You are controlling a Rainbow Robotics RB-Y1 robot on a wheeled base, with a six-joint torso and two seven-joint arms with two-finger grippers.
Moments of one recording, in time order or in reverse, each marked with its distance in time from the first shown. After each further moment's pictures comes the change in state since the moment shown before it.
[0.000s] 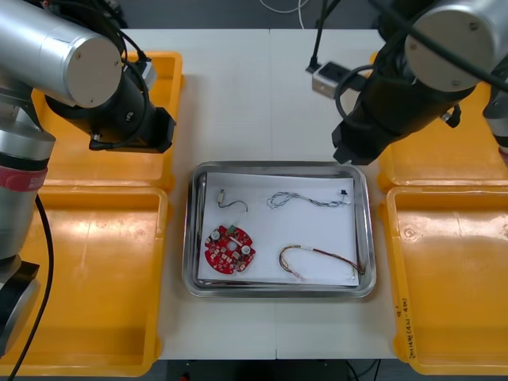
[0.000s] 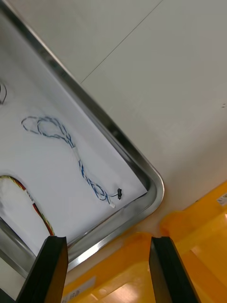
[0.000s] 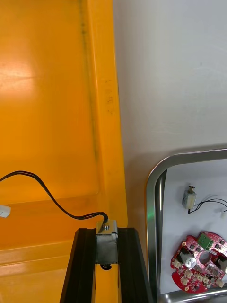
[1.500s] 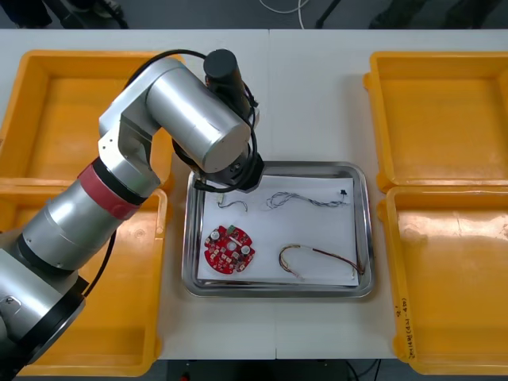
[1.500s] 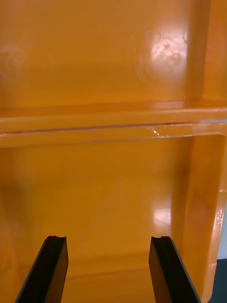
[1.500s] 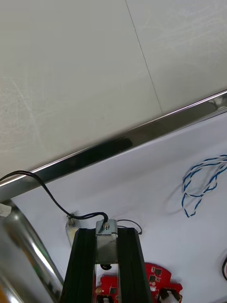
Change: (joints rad) right arm 0.599 -0.380 -0.539 -0.223 -0.090 0.000 -0.392; left arm -0.080 -0.127 -0.408 0.163 -0.044 -0.248 0.051
